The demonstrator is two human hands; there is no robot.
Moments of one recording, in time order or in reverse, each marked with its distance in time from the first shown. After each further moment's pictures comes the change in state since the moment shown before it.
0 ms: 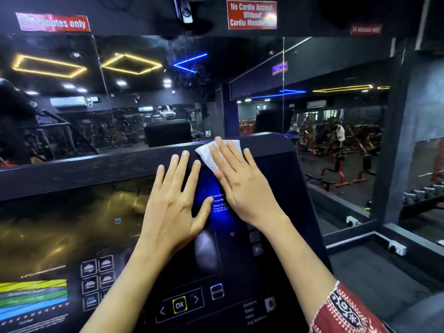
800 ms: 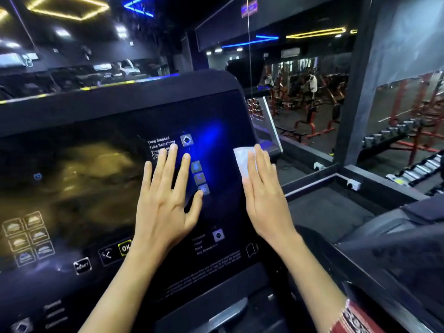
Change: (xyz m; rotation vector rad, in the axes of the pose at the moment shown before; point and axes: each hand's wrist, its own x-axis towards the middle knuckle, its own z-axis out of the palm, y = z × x) left_hand -0.062 0.089 0.018 -0.105 -0.053 0.043; right_hand -0.172 0.031 -0.044 0.103 -0.136 0.469
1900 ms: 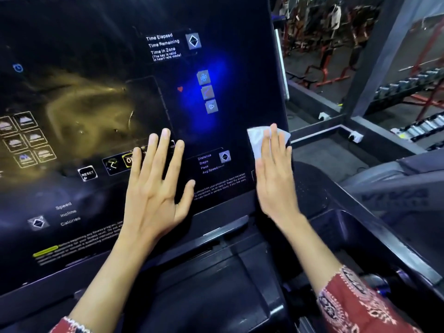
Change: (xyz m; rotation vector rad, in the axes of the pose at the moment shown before) left_hand -0.108 0.007 -0.024 -0.048 -0.136 -0.030; right_hand -0.098 -0.004 0.010 0.086 -0.065 0.110
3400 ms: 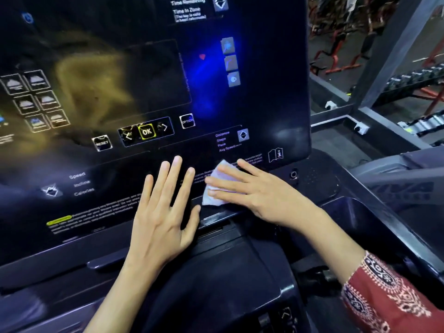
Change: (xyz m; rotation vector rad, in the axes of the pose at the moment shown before) left_hand -0.075 0.009 -0.014 -0.089 -0.150 -0.062; right_hand -0.012 -0.019 -0.008 -0.167 -0.516 -0.941
